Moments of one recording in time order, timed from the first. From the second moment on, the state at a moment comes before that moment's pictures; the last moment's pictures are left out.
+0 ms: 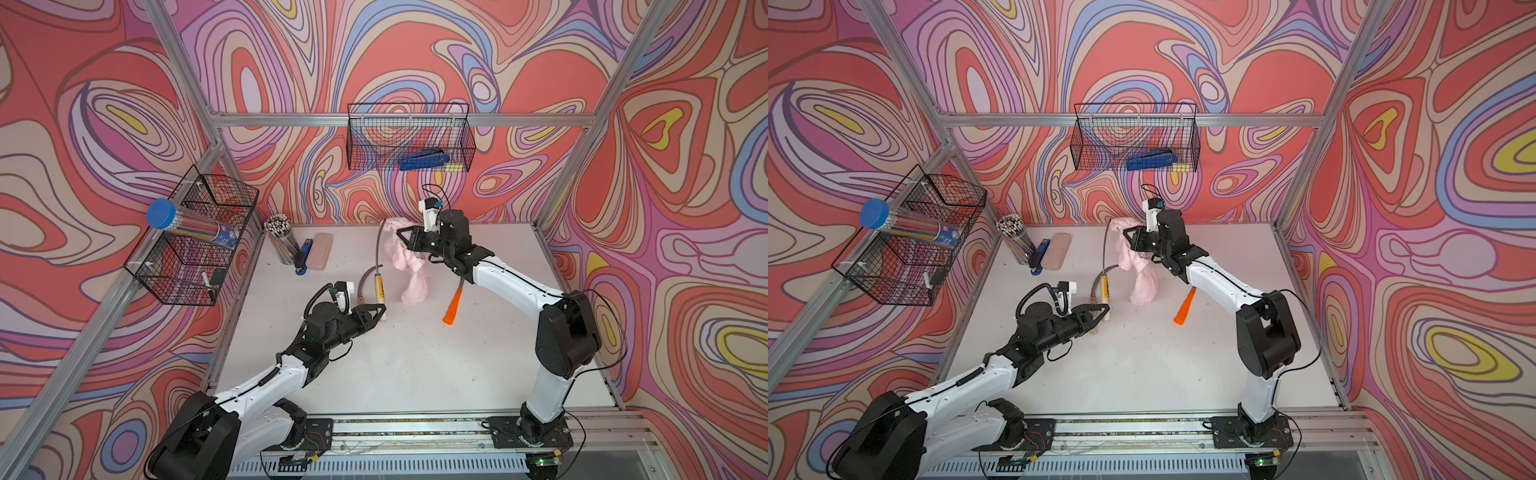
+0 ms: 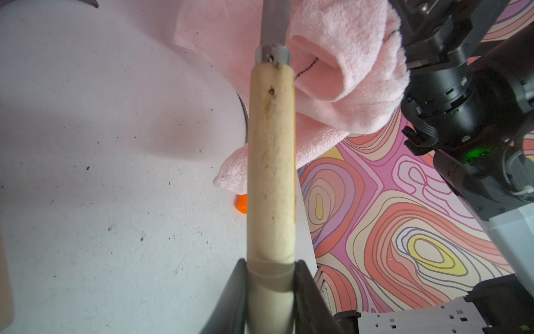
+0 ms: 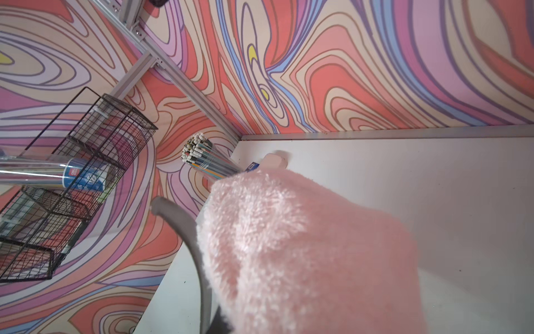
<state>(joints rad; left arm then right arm) -0.50 1.09 0.37 0.47 0.39 -1.05 0.50 1.83 1.50 0.05 -0.35 0.54</state>
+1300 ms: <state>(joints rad) -0.50 1.09 0.37 0.47 0.38 -1.05 0.69 1.81 1.20 0.20 -0.38 0.54</state>
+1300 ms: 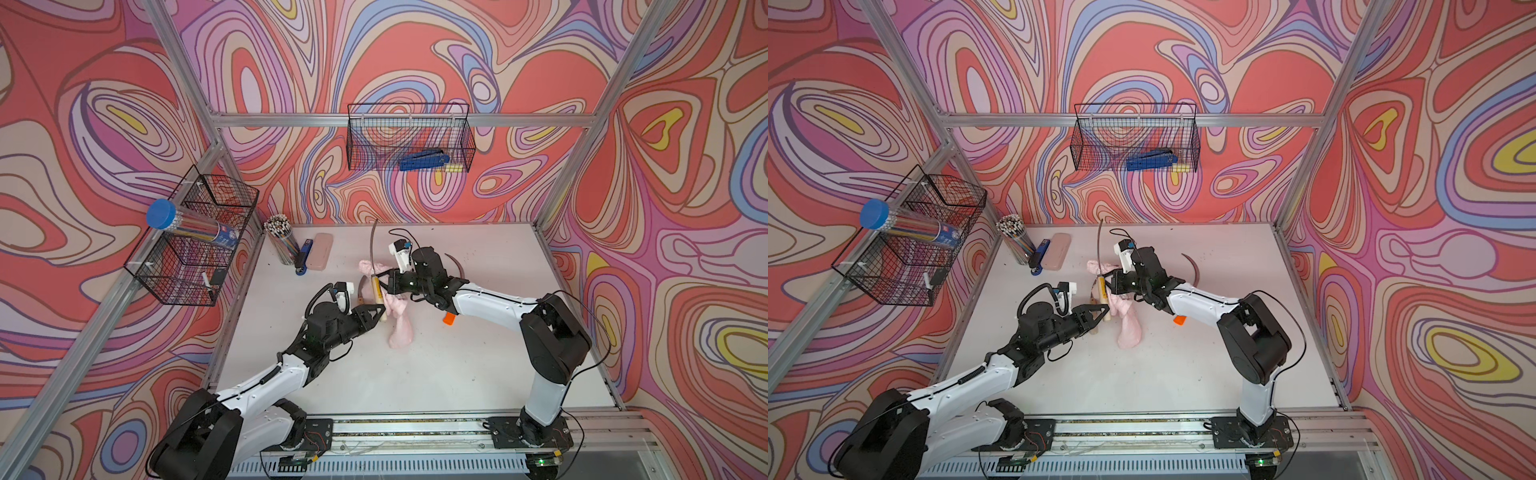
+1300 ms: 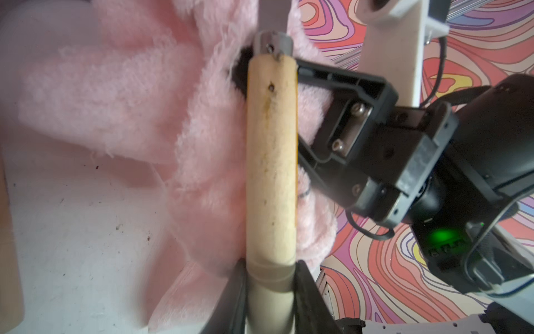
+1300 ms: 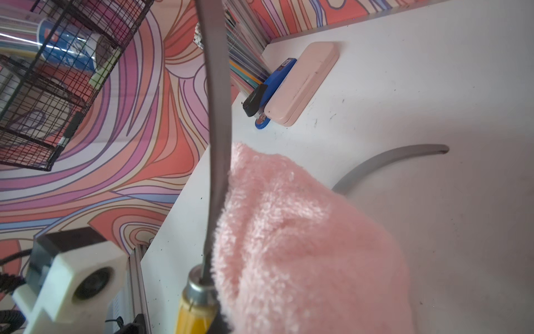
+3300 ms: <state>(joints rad) -0.84 2.05 1.45 -0.56 -0.25 -0.71 0.68 0.81 0.42 -0.09 0.89 0.52</state>
